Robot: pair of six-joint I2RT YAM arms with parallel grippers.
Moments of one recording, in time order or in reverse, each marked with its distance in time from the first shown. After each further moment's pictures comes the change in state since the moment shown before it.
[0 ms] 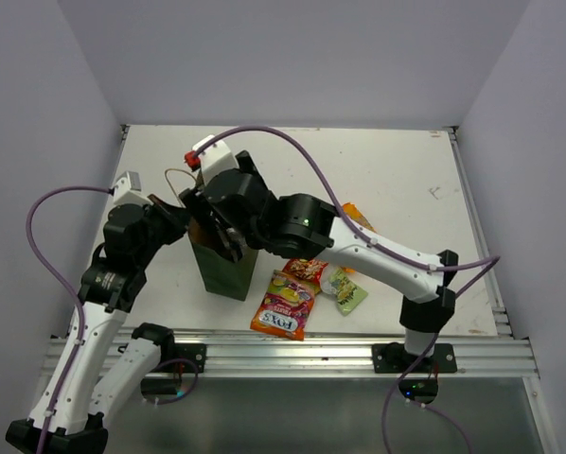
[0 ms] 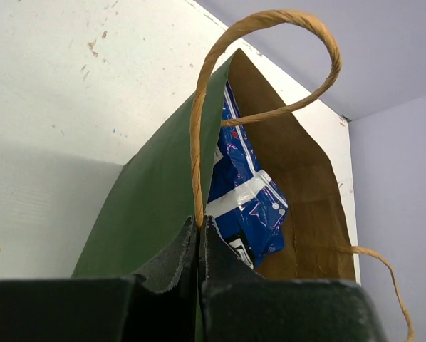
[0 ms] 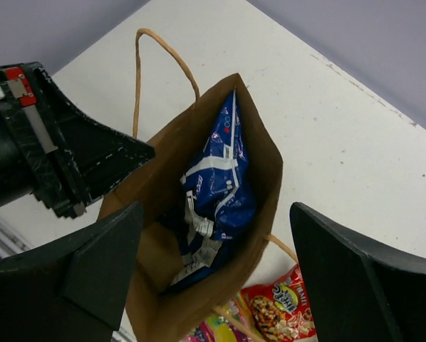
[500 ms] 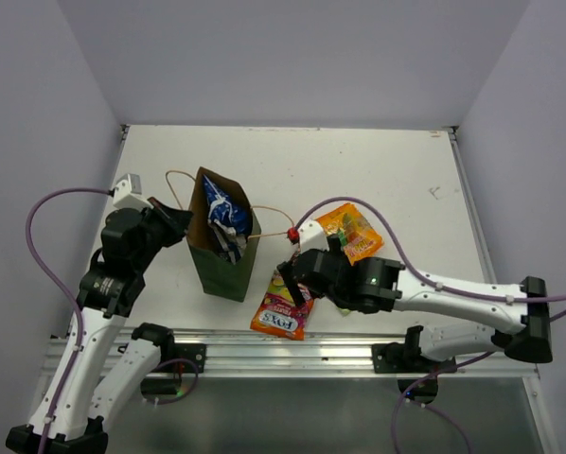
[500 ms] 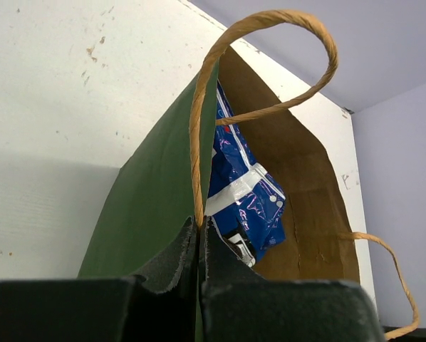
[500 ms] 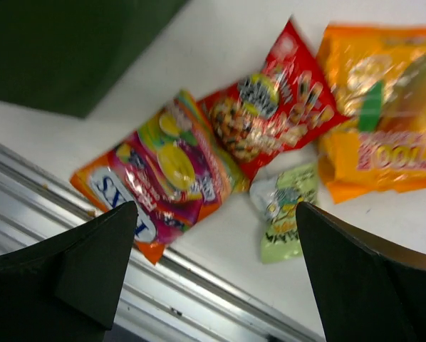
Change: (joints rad) left arm 0.000 -0.031 -0.016 -0.003 0.014 0.045; right arm 0.013 -0.666 -1.022 -0.032 -0.043 0.376
